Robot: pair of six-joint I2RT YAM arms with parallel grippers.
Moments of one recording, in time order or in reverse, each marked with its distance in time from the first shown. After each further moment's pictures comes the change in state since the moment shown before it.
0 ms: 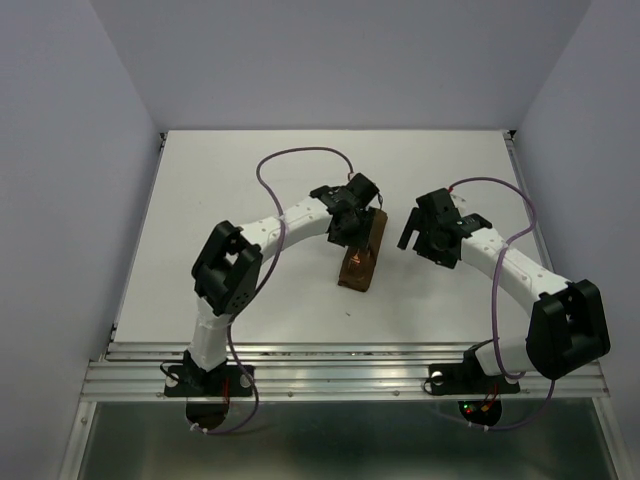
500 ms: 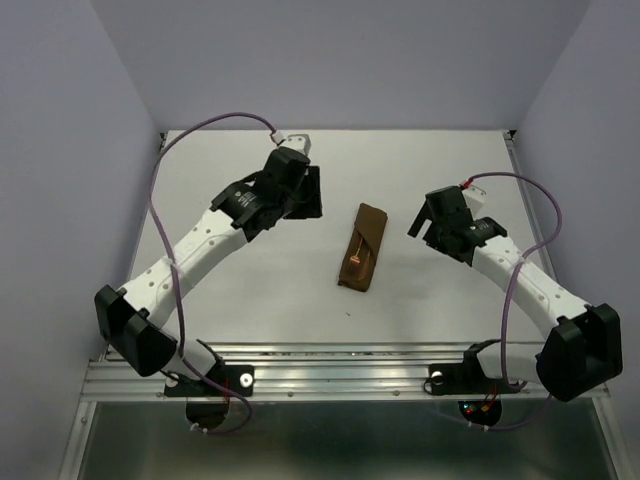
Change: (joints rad) left arm 0.106 -0.604 -0.205 -0.015 -0.142 -0.024; right arm 0.000 -0.113 0.005 0.017 0.171 0.048
